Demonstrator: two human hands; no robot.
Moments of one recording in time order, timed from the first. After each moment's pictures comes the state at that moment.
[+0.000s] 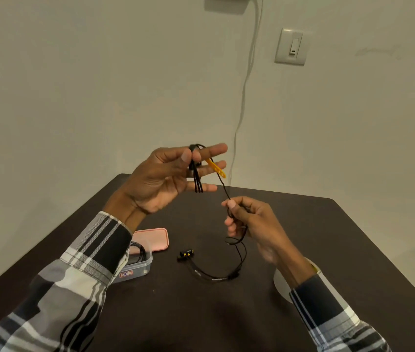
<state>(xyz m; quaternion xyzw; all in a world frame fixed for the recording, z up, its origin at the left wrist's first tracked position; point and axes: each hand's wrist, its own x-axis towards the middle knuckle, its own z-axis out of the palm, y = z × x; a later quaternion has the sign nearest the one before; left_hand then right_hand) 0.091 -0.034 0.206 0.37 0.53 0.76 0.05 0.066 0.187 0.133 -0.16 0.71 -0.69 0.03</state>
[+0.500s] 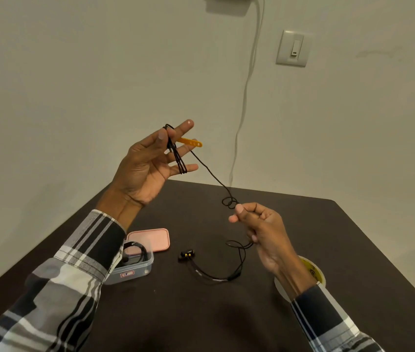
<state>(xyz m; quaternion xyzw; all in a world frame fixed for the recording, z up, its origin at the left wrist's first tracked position) 0.082 -0.051 0.210 0.28 0.50 0.82 -0.09 0.064 0.194 0.118 -0.10 0.64 -0.76 0.00</state>
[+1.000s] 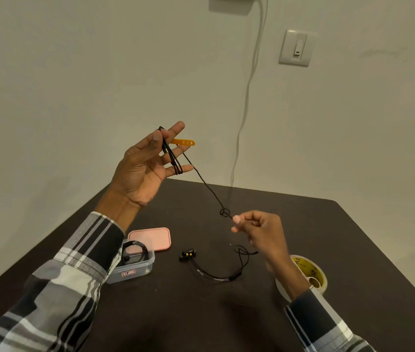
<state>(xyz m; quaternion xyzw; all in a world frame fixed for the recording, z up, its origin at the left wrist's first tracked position) 0.077 -0.059 0.201 0.24 0.49 0.83 -0.11 0.057 0.194 0.101 -0.09 0.78 -0.61 -0.09</state>
